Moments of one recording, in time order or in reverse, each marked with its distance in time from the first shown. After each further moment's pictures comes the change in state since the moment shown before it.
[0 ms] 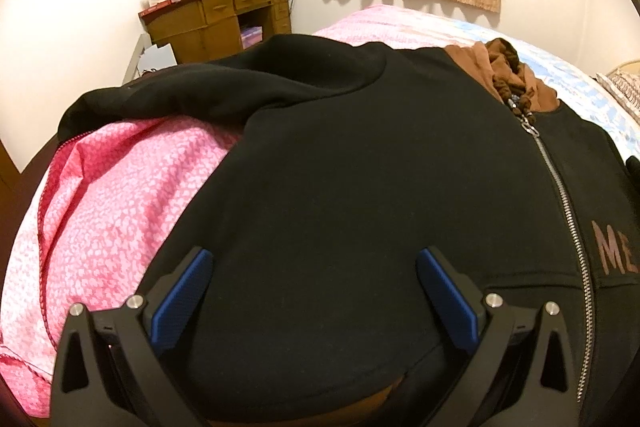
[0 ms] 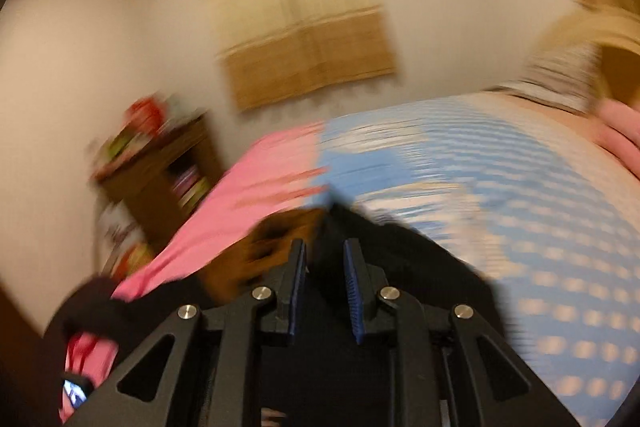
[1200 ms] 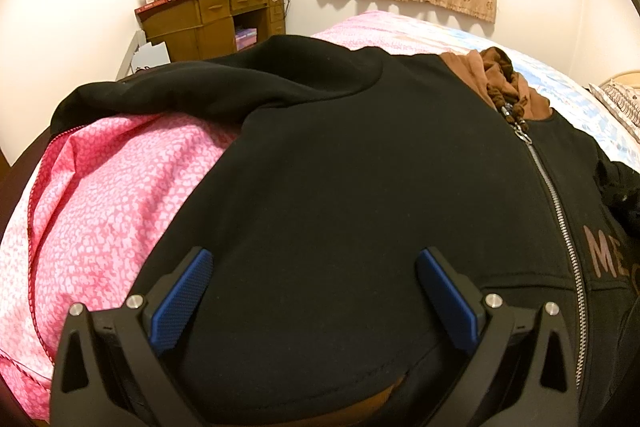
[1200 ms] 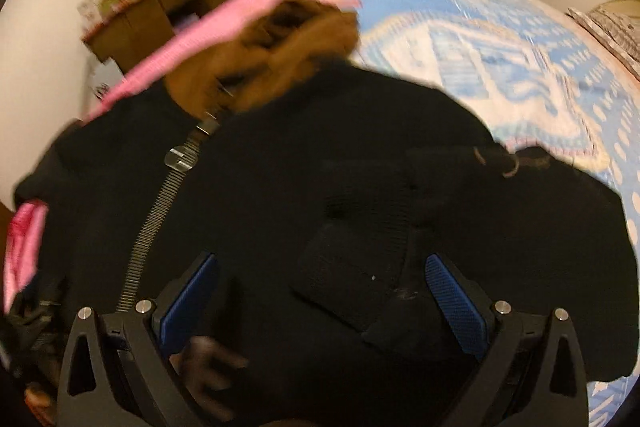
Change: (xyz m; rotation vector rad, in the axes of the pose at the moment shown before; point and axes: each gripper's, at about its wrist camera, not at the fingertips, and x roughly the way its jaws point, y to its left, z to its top) left arm -0.002 0.005 -0.002 -0.018 -0.016 -0.041; right arm 0.135 -0.028 -0.125 -0.080 0.485 -0.076
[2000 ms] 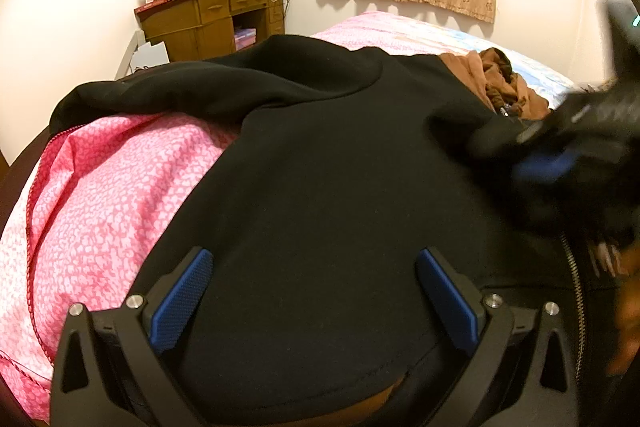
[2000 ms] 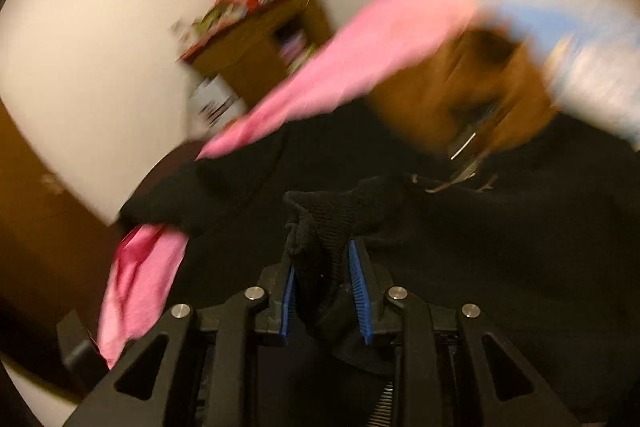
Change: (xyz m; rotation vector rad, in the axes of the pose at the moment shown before) left arm 0.000 0.000 0.000 -0.002 0.000 -0.003; right arm 0.019 0.155 0.009 0.039 0.047 0.595
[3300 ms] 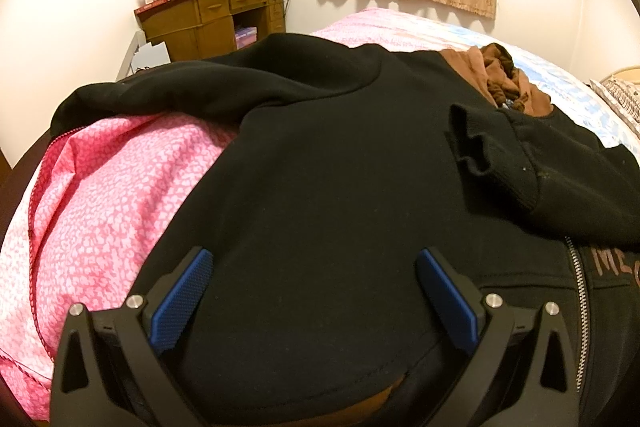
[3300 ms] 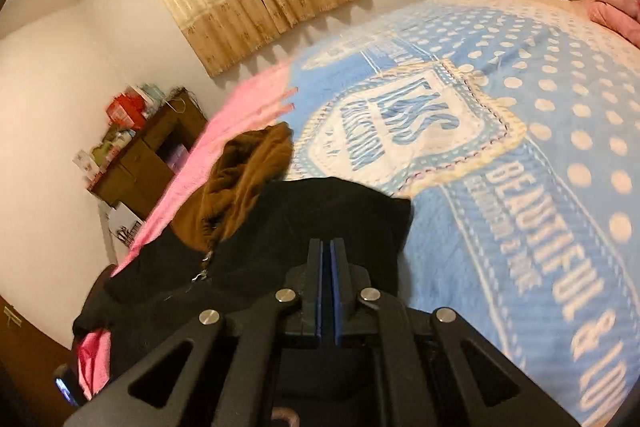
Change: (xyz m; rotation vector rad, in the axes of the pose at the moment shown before) left arm 0.004 -0.001 0.001 0.012 0.007 0.010; right arm -0.231 -0.168 -0.005 0.287 -0.397 -0.440
